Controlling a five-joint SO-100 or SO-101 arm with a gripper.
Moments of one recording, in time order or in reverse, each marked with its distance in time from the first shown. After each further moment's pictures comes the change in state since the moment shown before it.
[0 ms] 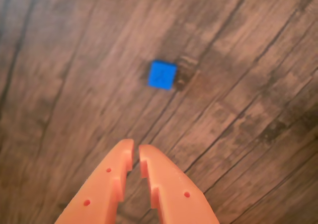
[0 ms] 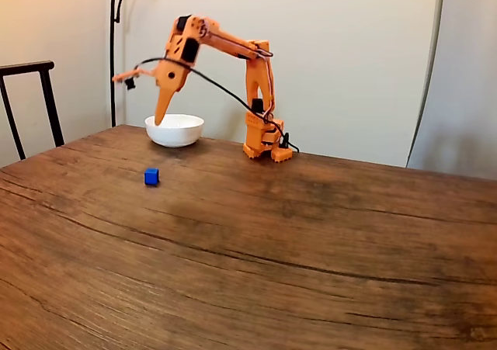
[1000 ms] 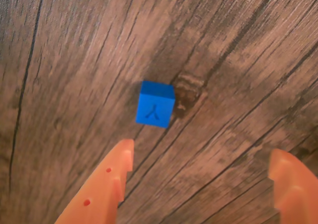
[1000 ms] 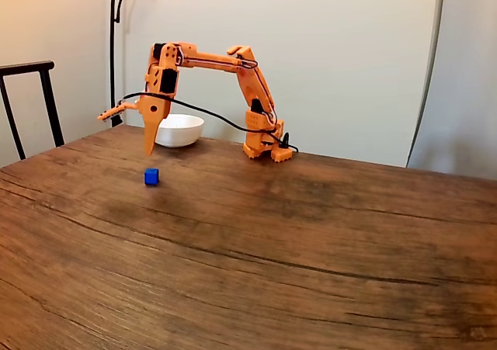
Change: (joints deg) arm 0.4 -18.7 -11.9 0.0 0.0
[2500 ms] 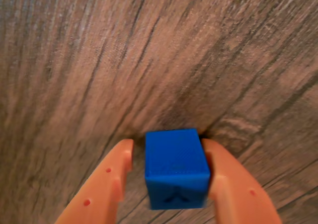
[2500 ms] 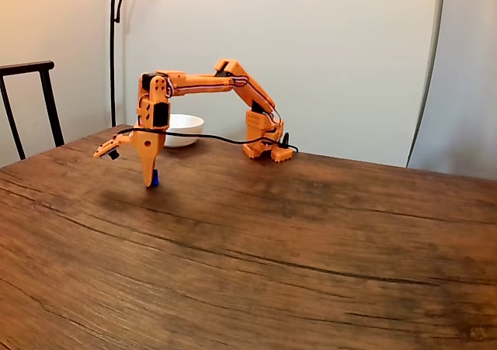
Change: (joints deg) arm -2.4 -19.9 -12.8 -0.9 -2.9
